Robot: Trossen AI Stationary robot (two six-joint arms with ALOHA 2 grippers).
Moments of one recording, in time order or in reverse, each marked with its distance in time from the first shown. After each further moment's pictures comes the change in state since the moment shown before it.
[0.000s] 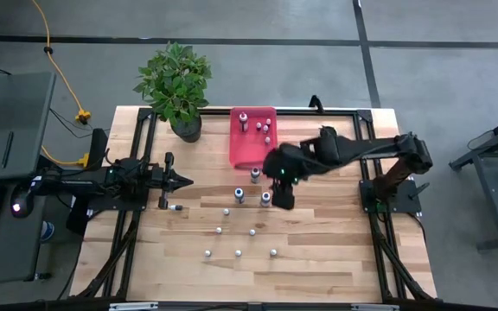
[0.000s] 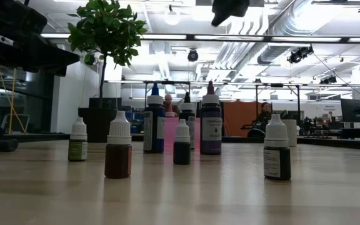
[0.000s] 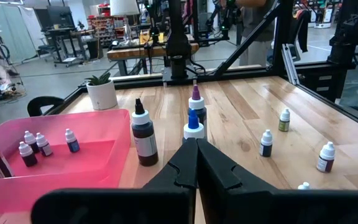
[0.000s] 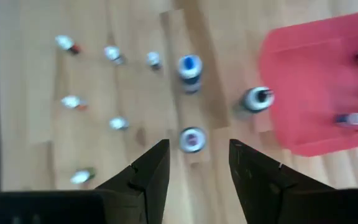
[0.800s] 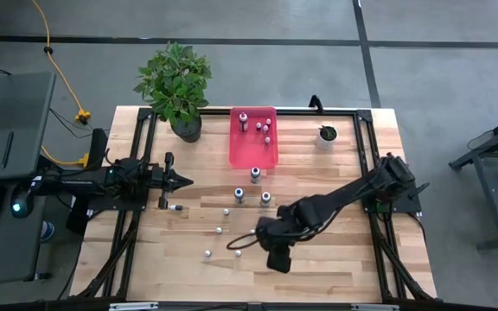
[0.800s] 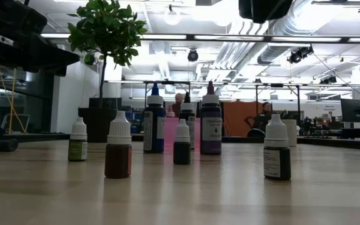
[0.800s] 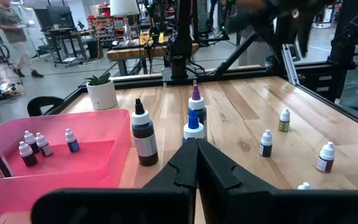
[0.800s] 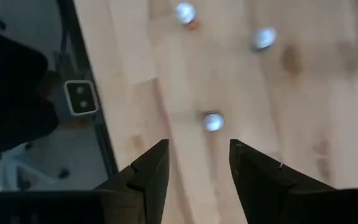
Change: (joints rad) left arm 0.000 0.000 0.000 0.000 0.000 0.000; right arm 0.324 0.240 0.000 0.082 -0.164 0.452
